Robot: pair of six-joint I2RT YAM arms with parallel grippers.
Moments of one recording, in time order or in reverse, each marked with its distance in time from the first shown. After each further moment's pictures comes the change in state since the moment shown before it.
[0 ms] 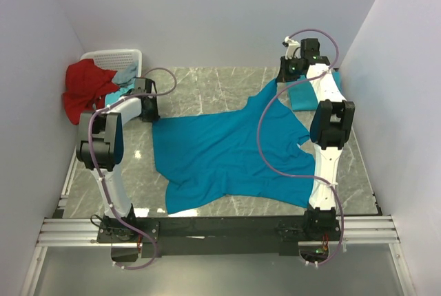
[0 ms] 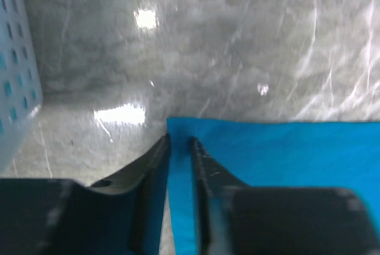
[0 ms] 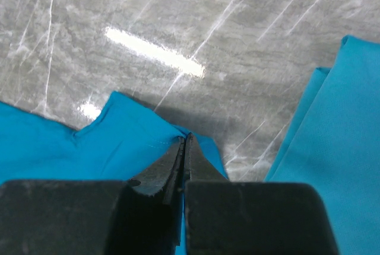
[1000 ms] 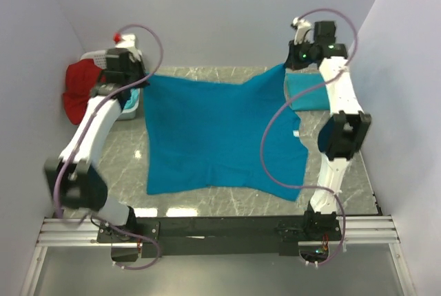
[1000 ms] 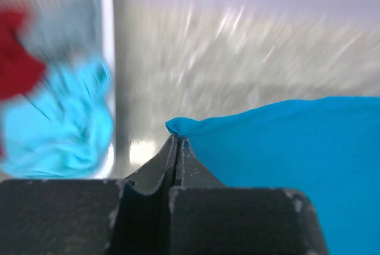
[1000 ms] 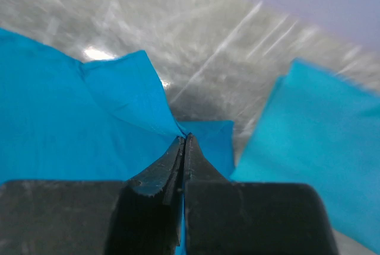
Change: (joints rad) left arm -0.008 -0.403 0.117 0.004 0.054 0.002; right arm 0.005 -0.224 0.006 -0.120 0.014 -0.080
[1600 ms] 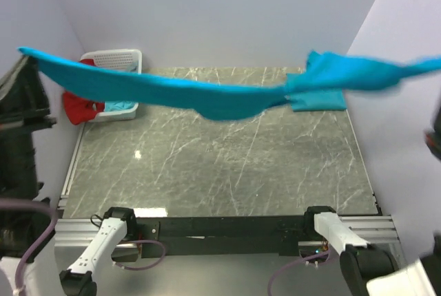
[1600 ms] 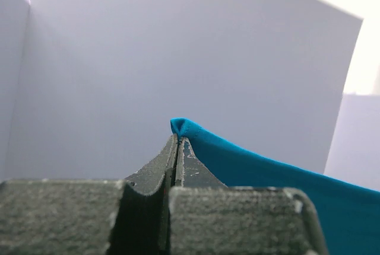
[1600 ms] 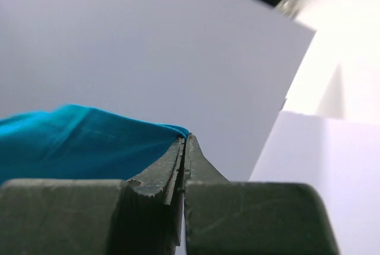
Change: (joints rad) left arm -0.002 -0.844 0.216 0.214 -0.005 -0.094; right arm 0.008 -1.136 0.171 0.154 0.160 -0.080
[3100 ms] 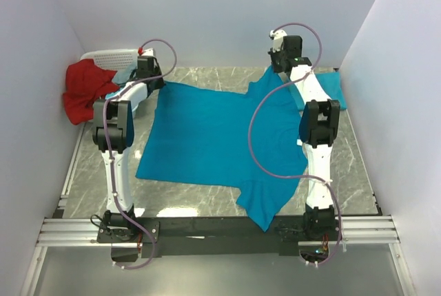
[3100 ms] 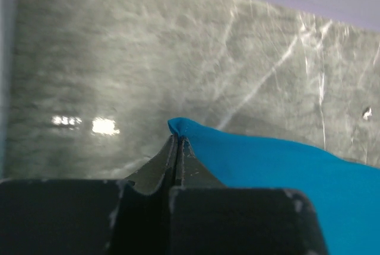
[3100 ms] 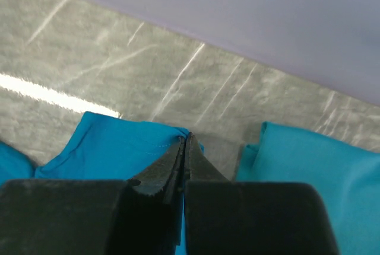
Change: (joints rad) left arm 0.020 1.571 0.112 0.083 -0.002 -0.025; right arm 0.095 1.457 -0.097 0.227 0.178 0.079
